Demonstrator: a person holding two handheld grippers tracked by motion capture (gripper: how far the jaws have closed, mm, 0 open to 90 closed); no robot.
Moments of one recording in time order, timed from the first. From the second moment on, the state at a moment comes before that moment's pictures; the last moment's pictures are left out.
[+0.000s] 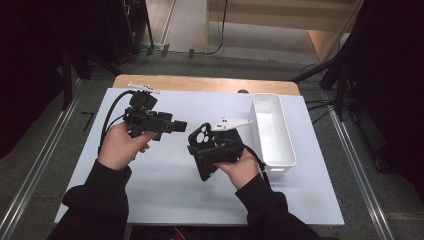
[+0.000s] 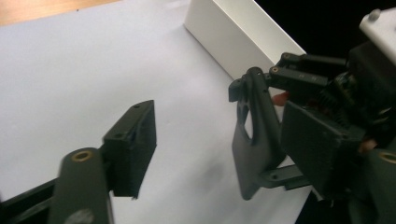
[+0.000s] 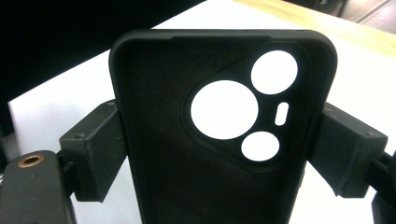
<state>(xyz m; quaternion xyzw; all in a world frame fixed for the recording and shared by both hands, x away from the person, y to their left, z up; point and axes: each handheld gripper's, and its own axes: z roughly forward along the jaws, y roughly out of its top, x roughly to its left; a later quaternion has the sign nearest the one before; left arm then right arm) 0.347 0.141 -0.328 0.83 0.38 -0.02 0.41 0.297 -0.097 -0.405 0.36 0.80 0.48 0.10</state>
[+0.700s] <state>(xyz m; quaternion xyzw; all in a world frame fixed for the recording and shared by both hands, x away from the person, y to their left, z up) 0.347 0.149 -0.352 0.85 0.29 -0.02 0.43 0.301 -0.124 -0.381 0.28 0.82 0.50 0.05</state>
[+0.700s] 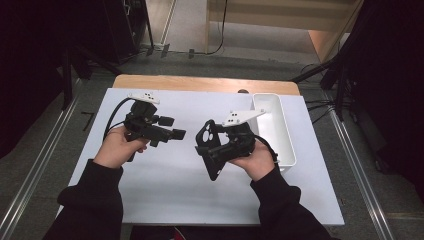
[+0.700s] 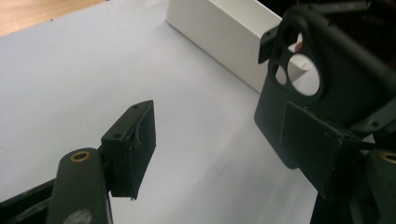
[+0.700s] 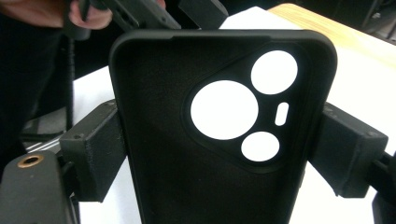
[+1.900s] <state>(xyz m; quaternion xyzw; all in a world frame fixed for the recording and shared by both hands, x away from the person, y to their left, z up) 0.307 0.165 -0.427 0.87 0.26 0.04 0.42 0.303 -0.147 -0.370 0.28 0.82 0.49 0.04</state>
